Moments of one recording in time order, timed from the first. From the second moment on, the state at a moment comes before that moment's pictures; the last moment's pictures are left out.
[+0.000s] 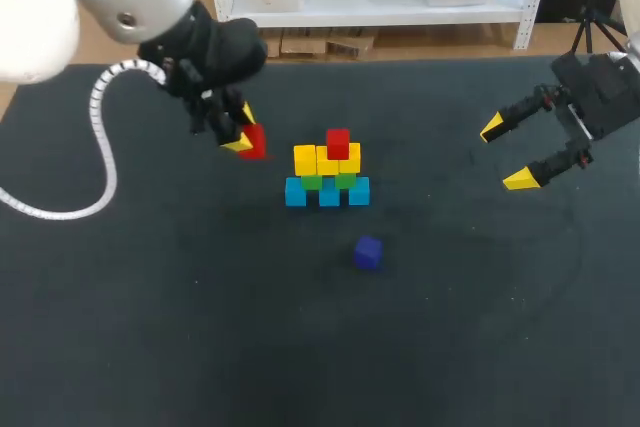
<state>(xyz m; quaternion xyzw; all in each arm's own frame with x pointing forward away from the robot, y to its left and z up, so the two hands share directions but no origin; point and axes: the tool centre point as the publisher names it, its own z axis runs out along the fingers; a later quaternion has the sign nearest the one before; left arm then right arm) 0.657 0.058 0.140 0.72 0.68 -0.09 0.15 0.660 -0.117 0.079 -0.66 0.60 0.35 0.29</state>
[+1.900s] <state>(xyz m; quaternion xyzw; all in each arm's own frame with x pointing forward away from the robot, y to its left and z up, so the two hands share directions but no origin) 0.704 -0.020 0.098 0.72 0.68 -0.08 0.10 0.660 -0.117 0.079 -0.66 0.60 0.35 0.29</state>
